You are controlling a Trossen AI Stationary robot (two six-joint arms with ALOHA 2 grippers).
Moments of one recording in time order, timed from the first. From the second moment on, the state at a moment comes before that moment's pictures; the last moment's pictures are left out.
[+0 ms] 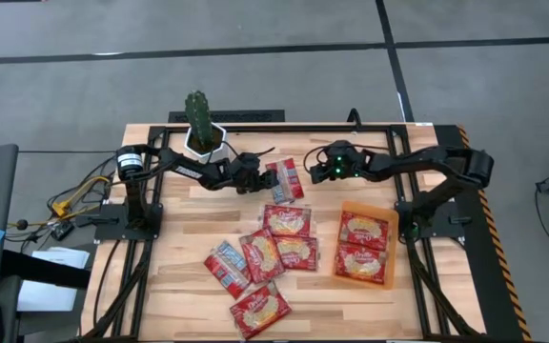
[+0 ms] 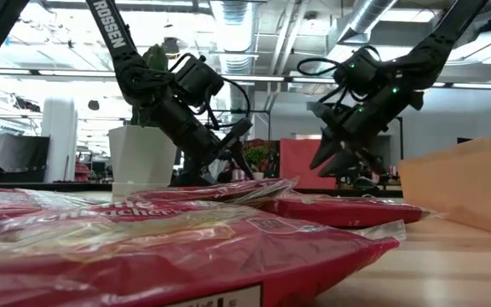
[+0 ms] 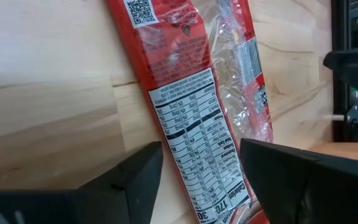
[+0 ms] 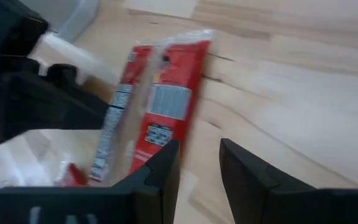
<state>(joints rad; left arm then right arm) 0.34 1.90 0.83 0.45 0.00 -1.19 -0.47 1.50 0.59 0.22 -0.06 0.76</state>
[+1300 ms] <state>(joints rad) 0.33 1.90 0.83 0.42 0.00 -1.19 -0.50 1.84 0.81 0.28 -0.29 0.78</state>
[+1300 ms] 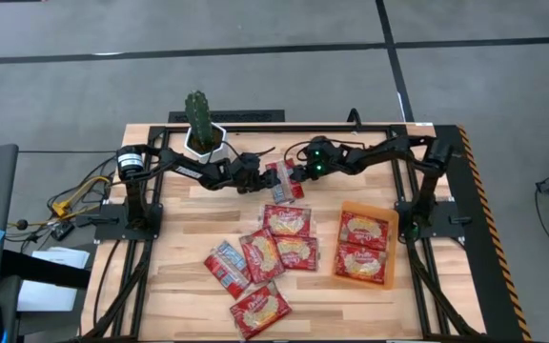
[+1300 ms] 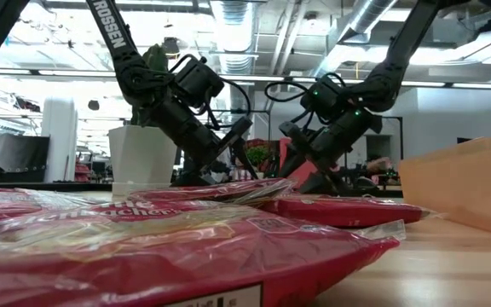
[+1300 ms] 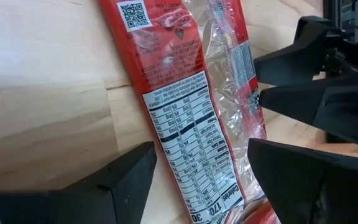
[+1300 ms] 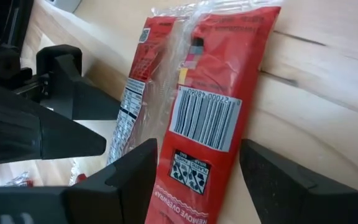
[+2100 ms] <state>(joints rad) 0.33 1.92 0.85 0.42 0.01 -1.16 -0.45 1.88 0.81 0.37 -0.31 0.75</state>
